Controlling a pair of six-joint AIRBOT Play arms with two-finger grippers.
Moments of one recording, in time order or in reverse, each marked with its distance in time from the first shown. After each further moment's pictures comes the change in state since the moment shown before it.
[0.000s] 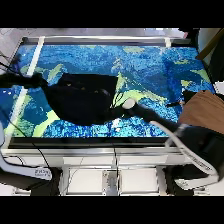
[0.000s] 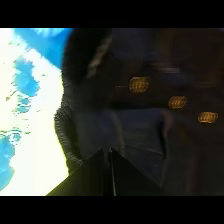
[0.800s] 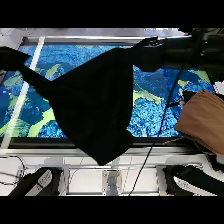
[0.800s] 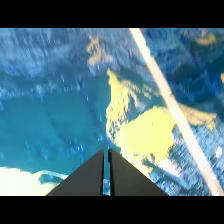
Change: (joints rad) left arm -0.192 0.536 0.019 0.051 -0.094 -0.100; right arm -0.266 0.333 0.689 -0.642 0.344 0.372
